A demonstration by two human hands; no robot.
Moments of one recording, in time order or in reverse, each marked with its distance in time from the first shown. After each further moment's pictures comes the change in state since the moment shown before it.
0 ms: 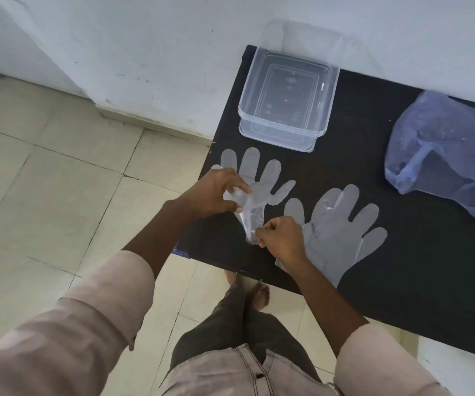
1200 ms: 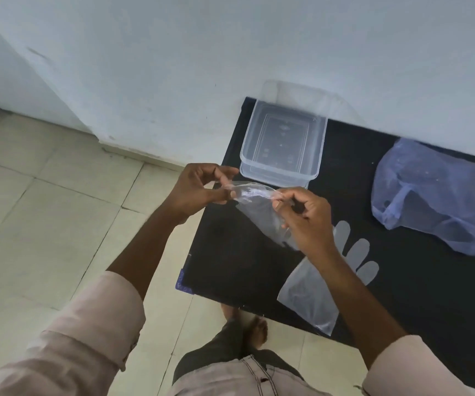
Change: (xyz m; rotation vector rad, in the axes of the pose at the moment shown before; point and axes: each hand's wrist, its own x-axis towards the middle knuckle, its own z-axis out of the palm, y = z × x) left_hand -0.001 0.028 -0.084 -0.667 0.275 -0.011; right_hand -0.012 -0.071 -0.086 0.386 0.299 -0.736
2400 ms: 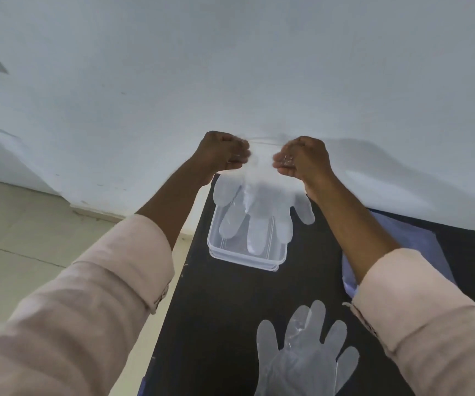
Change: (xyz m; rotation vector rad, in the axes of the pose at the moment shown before) left_hand 0.229 0.139 0.020 -0.123 0.060 -0.116; right_hand 0.252 -0.075 -0.077 0.224 0.111 0.347
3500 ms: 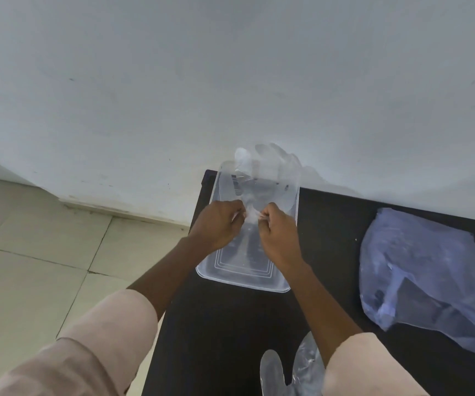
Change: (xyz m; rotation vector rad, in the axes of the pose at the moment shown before) left_hand 0.034 -0.154 0.022 0.916 -0.092 0.311; right_hand 0.024 0.163 0.039 -0.675 -0.051 -0.232
